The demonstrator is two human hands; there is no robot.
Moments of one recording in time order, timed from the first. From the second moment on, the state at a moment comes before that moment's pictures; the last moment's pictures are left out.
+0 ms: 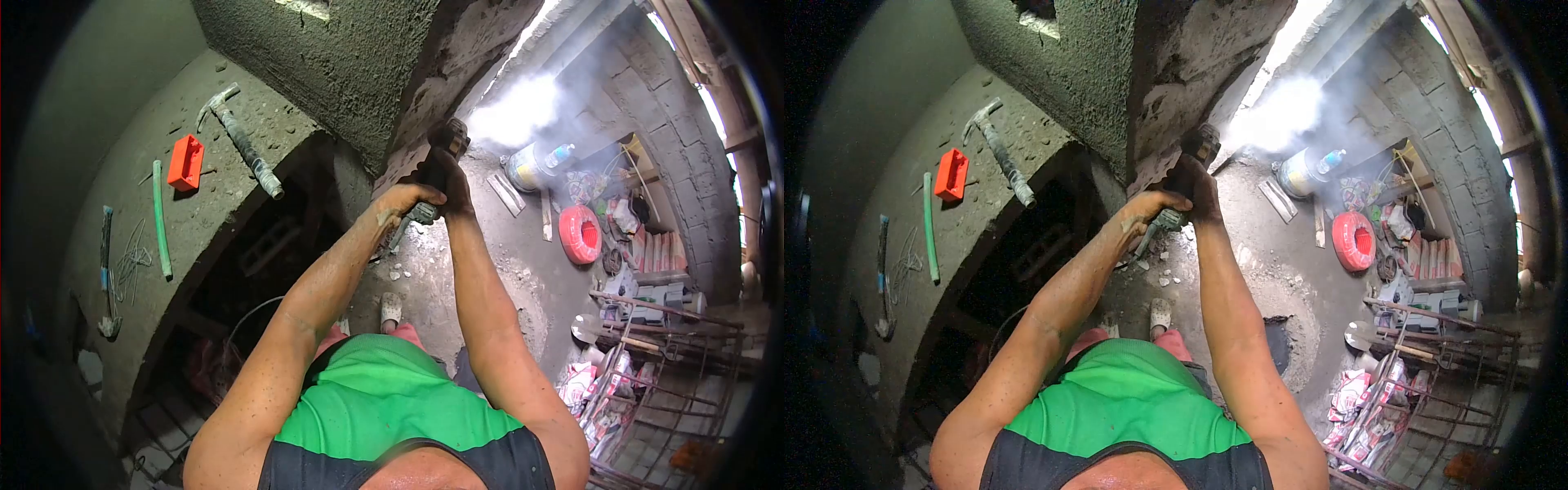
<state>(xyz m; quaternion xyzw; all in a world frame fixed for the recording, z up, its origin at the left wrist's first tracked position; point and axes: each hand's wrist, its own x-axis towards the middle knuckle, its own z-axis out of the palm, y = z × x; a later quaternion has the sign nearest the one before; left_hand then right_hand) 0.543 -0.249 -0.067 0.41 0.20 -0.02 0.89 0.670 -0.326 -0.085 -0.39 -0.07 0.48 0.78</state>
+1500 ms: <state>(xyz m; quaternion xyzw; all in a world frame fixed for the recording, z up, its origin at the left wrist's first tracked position) 0.517 -0.282 -0.059 0.42 0.19 0.00 0.89 0.639 -0.359 -0.076 -0.44 -0.05 0.44 0.79</state>
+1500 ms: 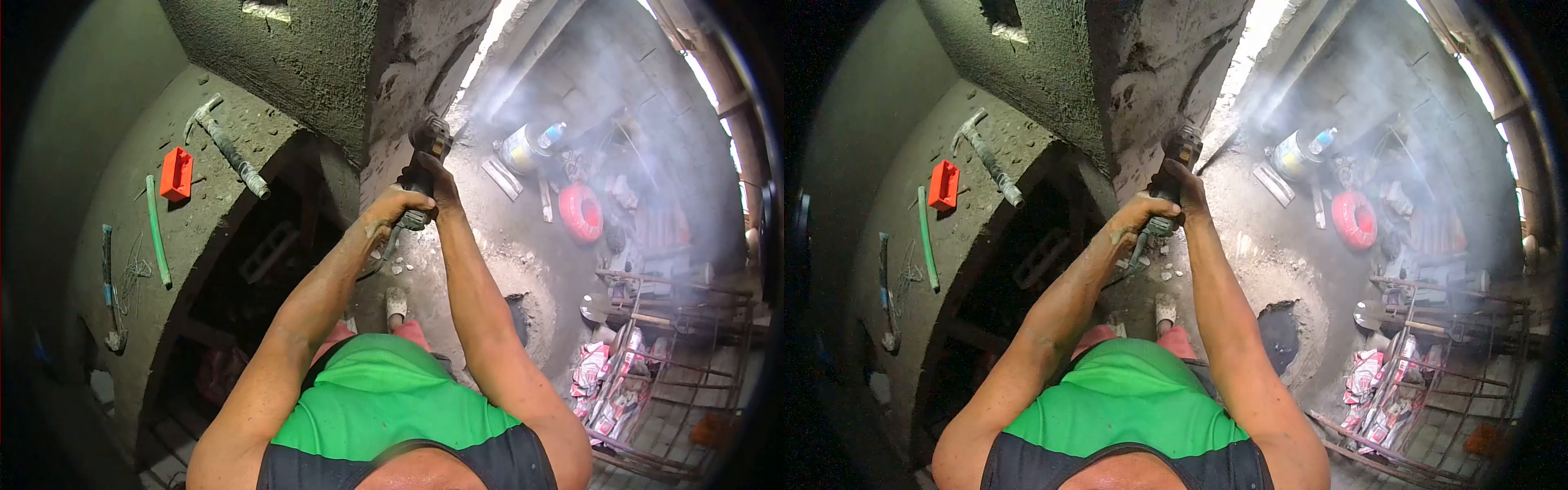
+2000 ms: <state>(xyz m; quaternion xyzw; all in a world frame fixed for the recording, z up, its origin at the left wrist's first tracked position) 0.508 -0.276 -0.059 0.44 0.17 0.02 0.88 0.634 -0.349 -0.075 -0.47 -0.06 0.43 0.77</state>
